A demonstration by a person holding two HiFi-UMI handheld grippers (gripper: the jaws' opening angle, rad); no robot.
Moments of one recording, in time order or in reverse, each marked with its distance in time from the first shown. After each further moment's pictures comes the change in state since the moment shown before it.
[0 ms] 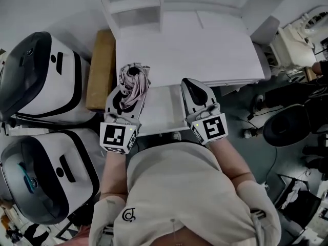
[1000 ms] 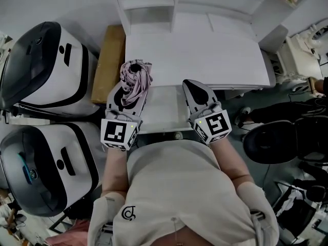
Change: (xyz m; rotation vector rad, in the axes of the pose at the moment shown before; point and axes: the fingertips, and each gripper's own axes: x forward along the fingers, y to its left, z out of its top) left arm -0.015 0.024 0.005 0.001 -0.026 0.053; right arm 0.019 0.024 -0.017 0.100 0.102 0.103
